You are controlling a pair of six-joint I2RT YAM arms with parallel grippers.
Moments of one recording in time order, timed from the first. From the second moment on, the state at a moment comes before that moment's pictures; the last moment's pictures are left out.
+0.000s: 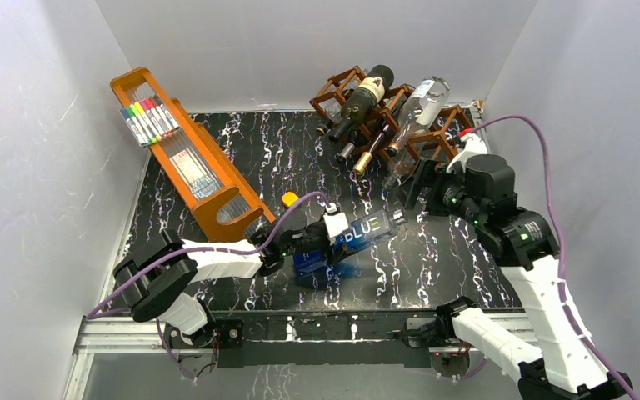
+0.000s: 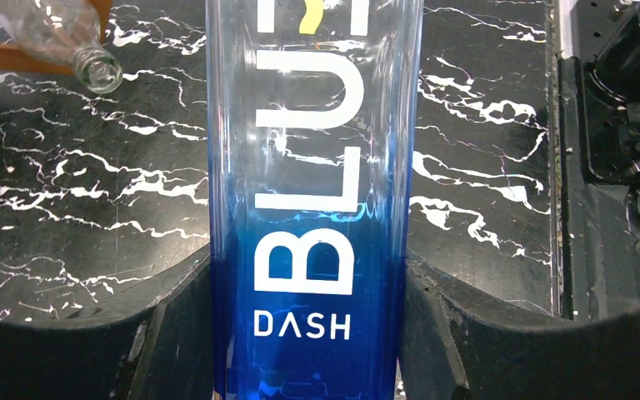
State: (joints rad) left arm -0.96 1.50 0.62 0.65 0.35 0.19; right arm 0.42 0.86 1.27 -0.91 -0.04 0.48
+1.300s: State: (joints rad) left arm -0.97 1.48 0.61 0.84 0.25 -0.05; right arm 0.42 0.85 0.93 -0.49 -0.09 0.70
